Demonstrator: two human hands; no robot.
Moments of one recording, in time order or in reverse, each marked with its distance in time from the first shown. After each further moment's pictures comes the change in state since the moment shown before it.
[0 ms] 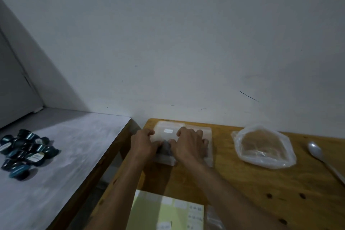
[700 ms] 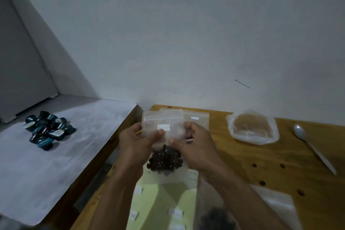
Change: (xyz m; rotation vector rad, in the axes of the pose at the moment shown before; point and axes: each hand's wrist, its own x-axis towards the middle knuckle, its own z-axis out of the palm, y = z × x) left_hand -0.127 0.026 -0.055 -0.828 0.036 -0.118; right_hand -0.116 0.014 -0.070 0.826 -0.237 -0.022
